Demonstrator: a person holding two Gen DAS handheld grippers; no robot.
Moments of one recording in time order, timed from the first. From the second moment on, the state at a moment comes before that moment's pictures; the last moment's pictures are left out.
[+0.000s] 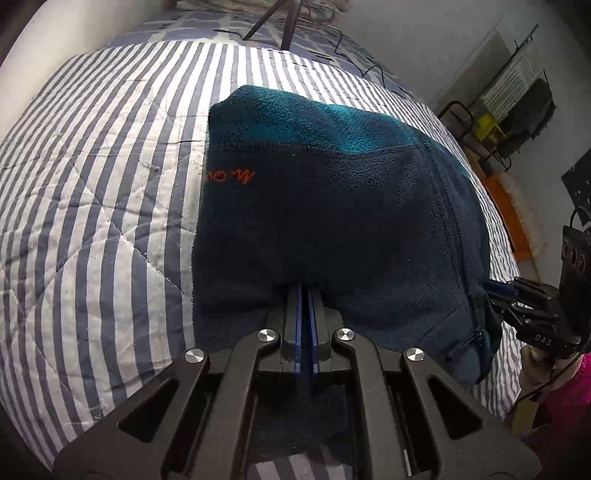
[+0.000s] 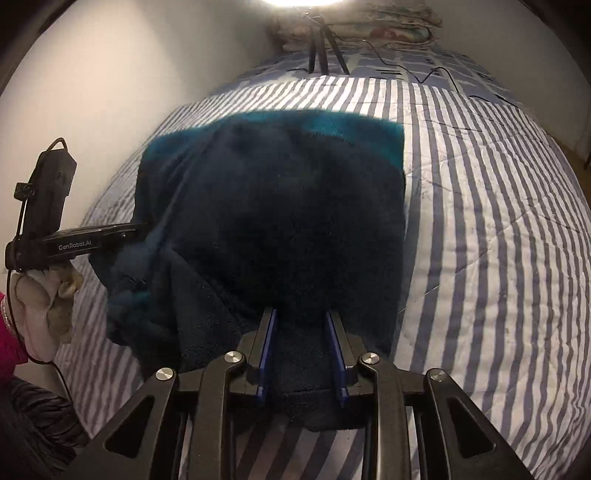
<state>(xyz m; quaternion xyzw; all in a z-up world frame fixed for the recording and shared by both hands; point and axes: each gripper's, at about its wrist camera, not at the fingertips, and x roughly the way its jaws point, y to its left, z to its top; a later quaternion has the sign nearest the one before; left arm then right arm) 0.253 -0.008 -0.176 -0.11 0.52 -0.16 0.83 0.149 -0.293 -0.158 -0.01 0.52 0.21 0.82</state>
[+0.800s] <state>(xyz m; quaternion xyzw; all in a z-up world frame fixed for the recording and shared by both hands) 0.267 0.085 -0.193 -0.39 0.53 -0.18 0.73 0.173 -0.392 -0.170 0.21 0.51 0.24 0.80</state>
